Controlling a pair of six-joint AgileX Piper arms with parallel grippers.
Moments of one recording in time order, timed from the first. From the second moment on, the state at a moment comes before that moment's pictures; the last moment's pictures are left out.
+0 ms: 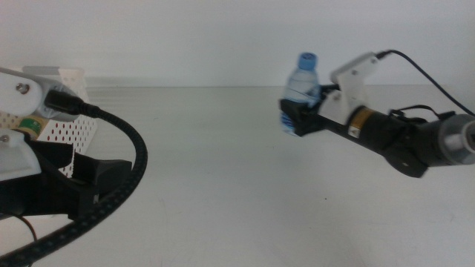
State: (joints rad) left arm -0.42 0.78 -0.74 -0.12 0.61 0.04; right arm 0.25 2.03 -1.06 -0.59 -0.82 0.36
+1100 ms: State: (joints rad) left arm -0.42 0.78 -0.74 -0.12 0.61 0.04; right arm 0.54 2.25 -1.32 -0.62 -0.70 0.41
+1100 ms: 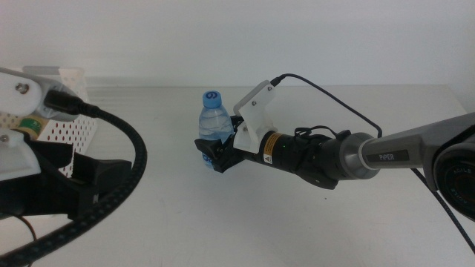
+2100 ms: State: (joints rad) left arm -0.42 0.78 -0.74 -0.12 0.61 0.04; right arm 0.54 1.46 -0.78 -0.68 -0.47 0.63
